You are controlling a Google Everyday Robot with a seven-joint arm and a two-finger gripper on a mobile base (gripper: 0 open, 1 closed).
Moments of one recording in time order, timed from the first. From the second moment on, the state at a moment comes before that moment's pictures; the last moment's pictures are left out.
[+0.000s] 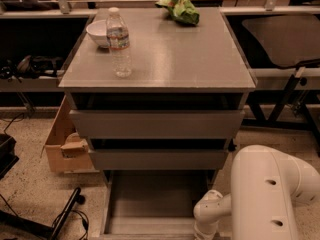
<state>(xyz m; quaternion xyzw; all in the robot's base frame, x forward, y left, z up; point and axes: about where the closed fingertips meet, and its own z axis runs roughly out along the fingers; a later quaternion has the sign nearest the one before) 0.380 -0.185 0.171 0.44 -0.89 -0.06 0.10</state>
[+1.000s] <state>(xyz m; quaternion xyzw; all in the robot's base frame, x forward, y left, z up) 0.366 -0.184 0.175 0.42 -0.90 -0.07 0.10</state>
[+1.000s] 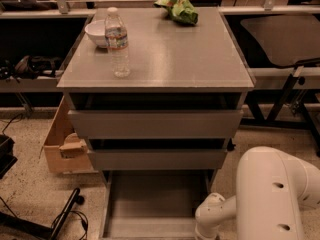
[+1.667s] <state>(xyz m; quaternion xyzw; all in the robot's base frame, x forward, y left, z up) 0.355 -0.186 0.176 0.41 -0.90 -0.08 0.10</state>
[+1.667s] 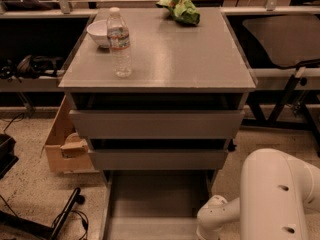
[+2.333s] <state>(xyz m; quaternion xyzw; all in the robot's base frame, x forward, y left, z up) 0.355 -0.186 0.176 0.41 -0.90 -0.08 0.10</state>
